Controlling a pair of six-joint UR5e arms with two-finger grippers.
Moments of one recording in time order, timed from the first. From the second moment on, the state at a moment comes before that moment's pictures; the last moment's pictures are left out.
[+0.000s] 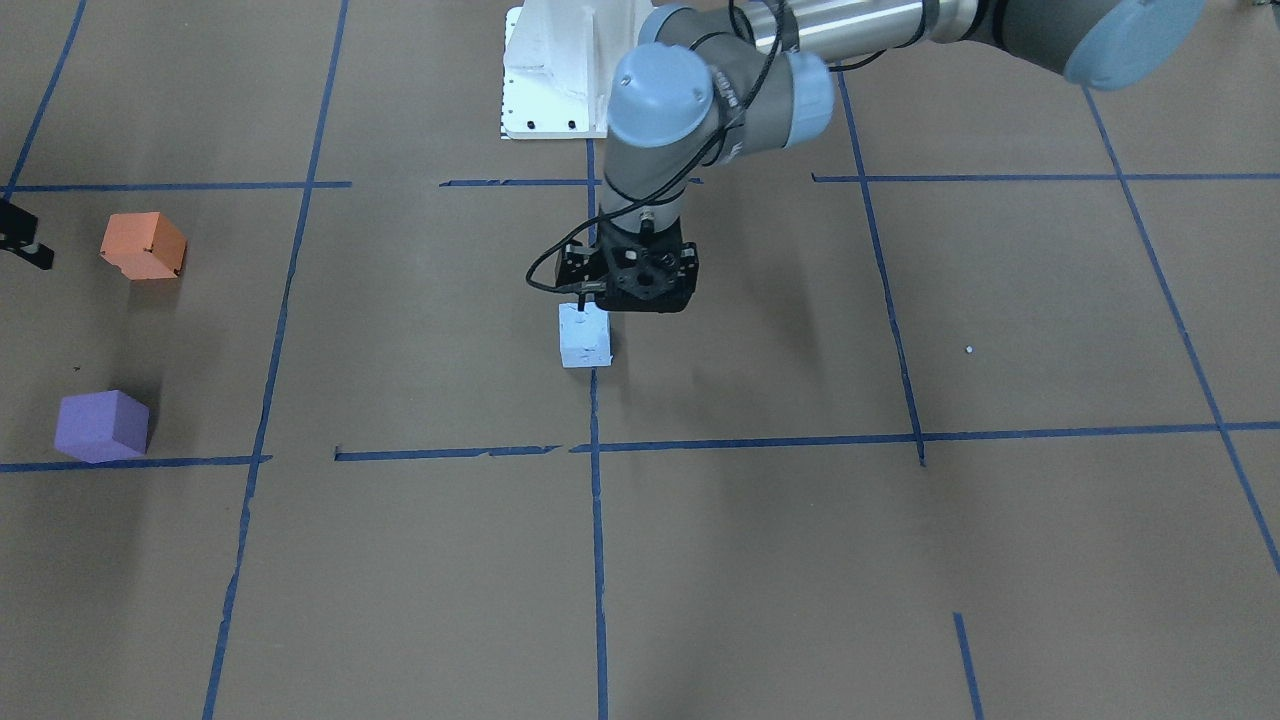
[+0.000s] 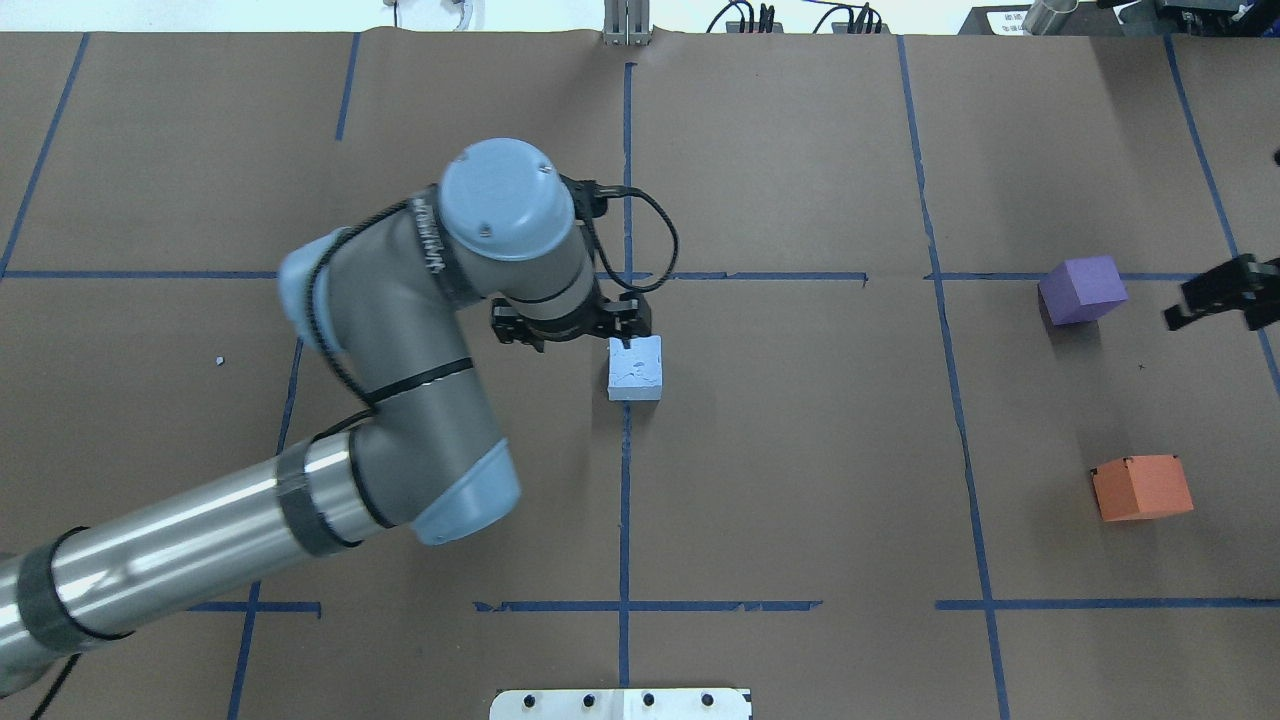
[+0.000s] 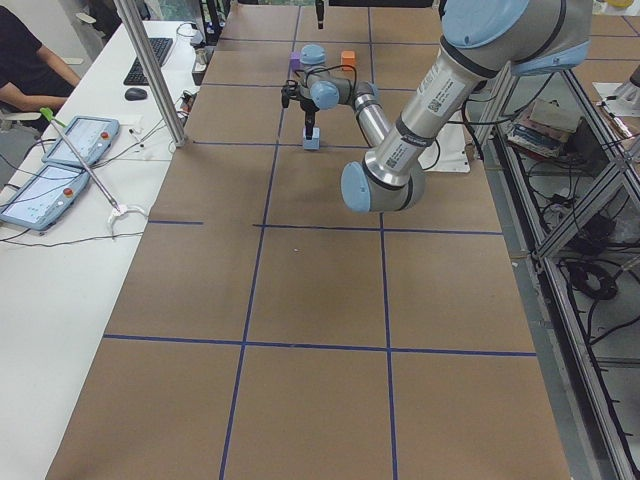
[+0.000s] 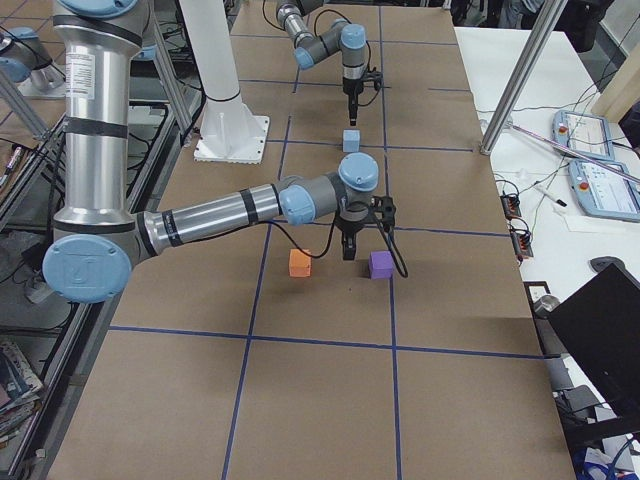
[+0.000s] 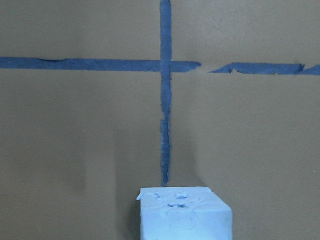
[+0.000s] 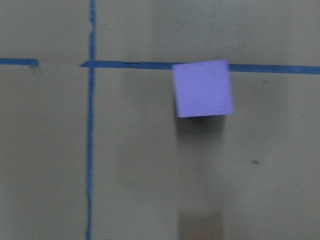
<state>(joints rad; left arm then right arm) -0.58 -2.32 -1.65 -1.62 -1.92 -1.22 1.16 -1.58 1.95 -1.48 2.41 0.58</state>
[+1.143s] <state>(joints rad) -0.75 -1.94 -1.97 -1.61 -2.03 -0.98 0.50 -0.77 1.54 -1.49 1.76 1.27</state>
